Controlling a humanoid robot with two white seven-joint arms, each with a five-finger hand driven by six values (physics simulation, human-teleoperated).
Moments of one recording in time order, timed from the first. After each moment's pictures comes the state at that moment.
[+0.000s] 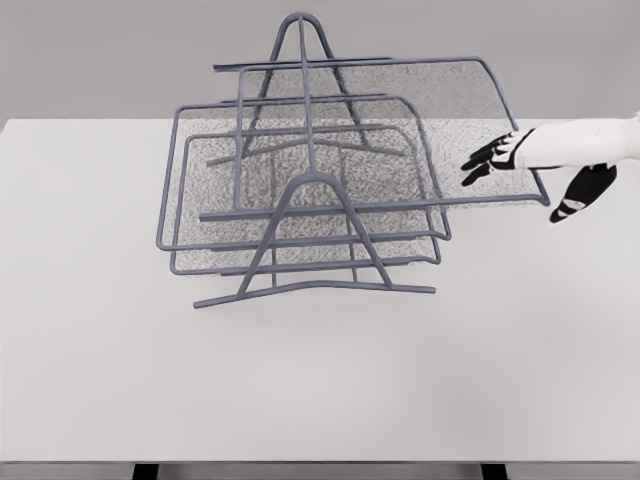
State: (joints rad) left arm 0.01 0.00 -0.13 -0.02 0.56 0.01 -0.20; right arm -1.39 -1.09 1.48 -1.41 -0.22 -0.59 0.61
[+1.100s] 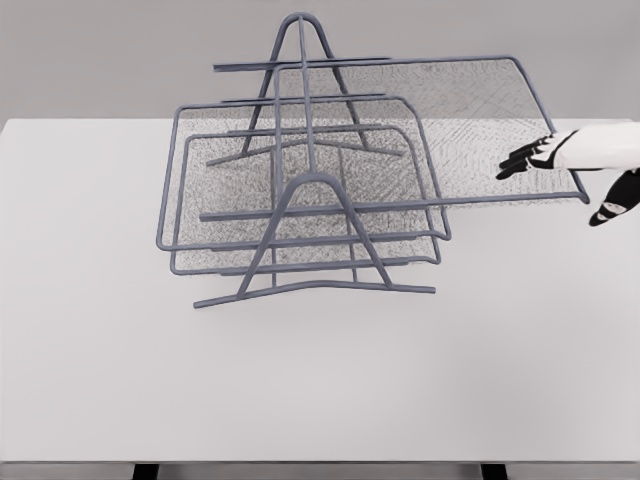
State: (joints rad) left arm 0.01 0.00 -0.13 -0.02 0.56 0.01 -0.20; right arm -1.38 -1.17 1.47 -1.41 -0.19 -0.60 0.61
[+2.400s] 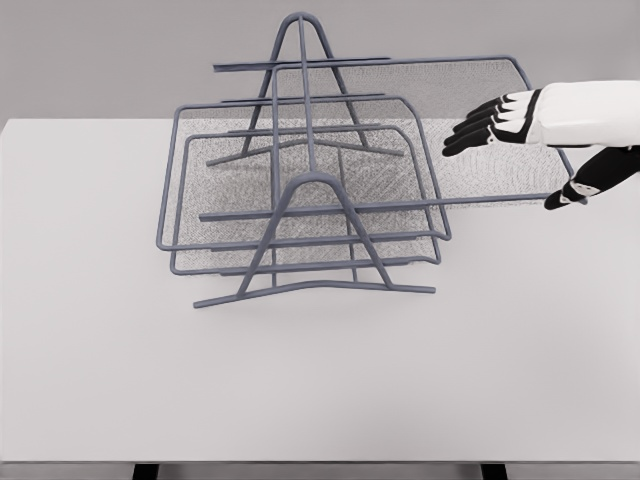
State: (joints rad) left arm 0.01 0.00 -0.13 -0.02 0.56 0.01 -0.20; right arm -1.43 -1.23 1.34 -1.71 -0.38 -0.61 0.61
